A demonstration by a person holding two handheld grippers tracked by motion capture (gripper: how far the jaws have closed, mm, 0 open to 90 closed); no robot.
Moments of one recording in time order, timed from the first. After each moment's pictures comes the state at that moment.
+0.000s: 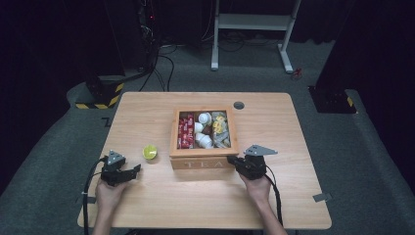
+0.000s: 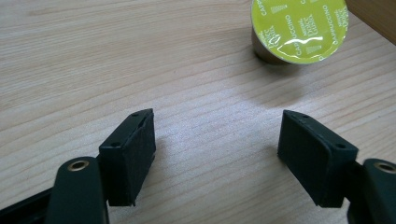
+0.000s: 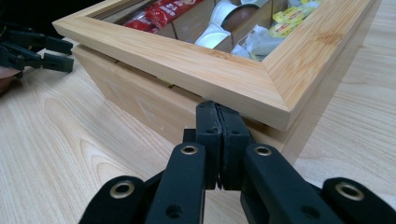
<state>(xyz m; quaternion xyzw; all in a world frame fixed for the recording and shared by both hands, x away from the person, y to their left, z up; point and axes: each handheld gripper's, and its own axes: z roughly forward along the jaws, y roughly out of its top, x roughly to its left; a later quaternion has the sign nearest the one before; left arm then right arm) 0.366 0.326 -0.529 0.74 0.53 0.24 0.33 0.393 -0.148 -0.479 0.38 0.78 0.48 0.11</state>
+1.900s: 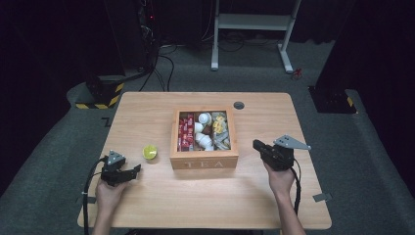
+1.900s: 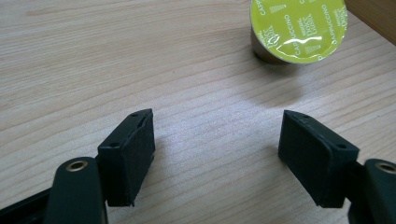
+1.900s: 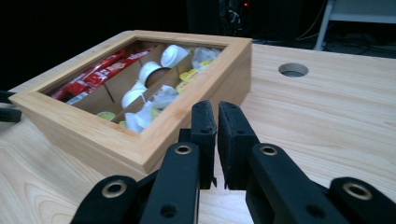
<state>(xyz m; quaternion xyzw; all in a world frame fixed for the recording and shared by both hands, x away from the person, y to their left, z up) 0.366 0.326 -0.529 0.74 0.53 0.24 0.34 0.400 -0.215 -0.440 0.42 0.72 0.51 0.20</state>
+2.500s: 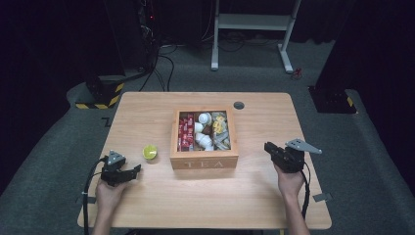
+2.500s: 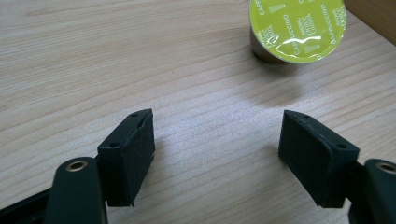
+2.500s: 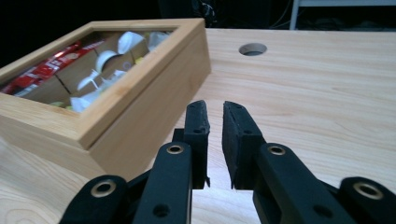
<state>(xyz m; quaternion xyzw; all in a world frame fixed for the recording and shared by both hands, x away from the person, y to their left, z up) 0.366 0.326 -0.529 0.74 0.53 0.24 0.34 0.402 -0.249 -0.459 0.47 0.70 0.49 0.21</state>
